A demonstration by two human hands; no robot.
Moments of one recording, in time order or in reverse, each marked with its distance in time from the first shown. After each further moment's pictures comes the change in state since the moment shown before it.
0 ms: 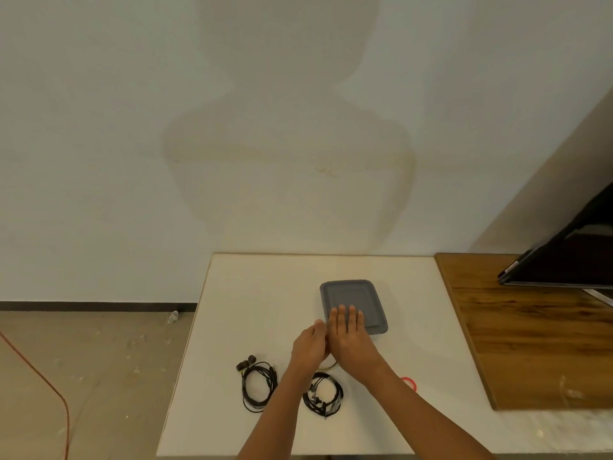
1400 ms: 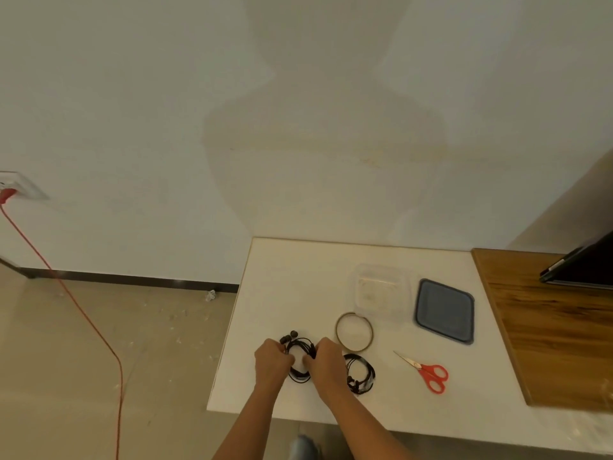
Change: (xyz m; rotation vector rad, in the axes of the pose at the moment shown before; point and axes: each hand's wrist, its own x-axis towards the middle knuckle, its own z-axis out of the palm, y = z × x) left_hand -0.023 -0.062 -0.114 0.367 0.361 -0.136; right_hand -0.042 -0.131 0.036 0.629 -0.149 0.481
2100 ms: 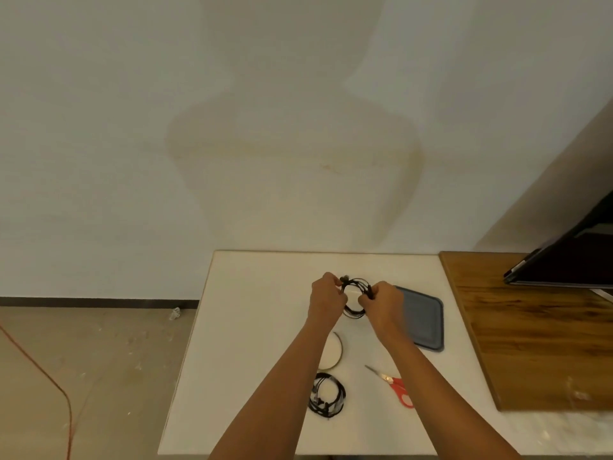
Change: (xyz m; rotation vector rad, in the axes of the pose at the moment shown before) left_hand 0.005 0.177 0.090 0.083 -0.146 0.508; right_hand 0.088 0.023 -0.176 0.127 0.367 -0.022
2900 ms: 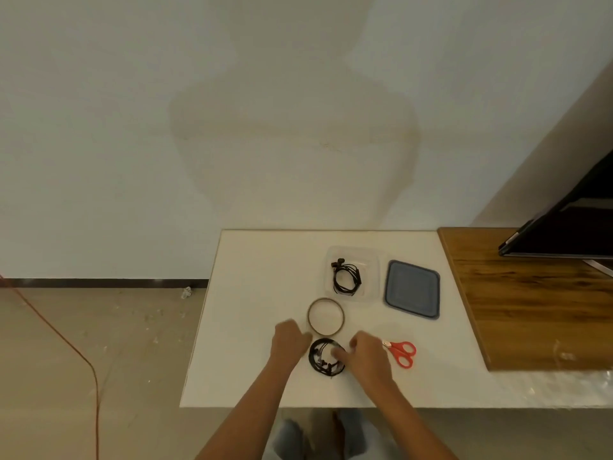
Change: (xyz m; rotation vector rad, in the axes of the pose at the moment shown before) left_hand -0.086 -0.099 -0.017 0.327 -0.124 -0.264; right_hand -0.121 0.061 0.032 -0.263 -0.315 0.073
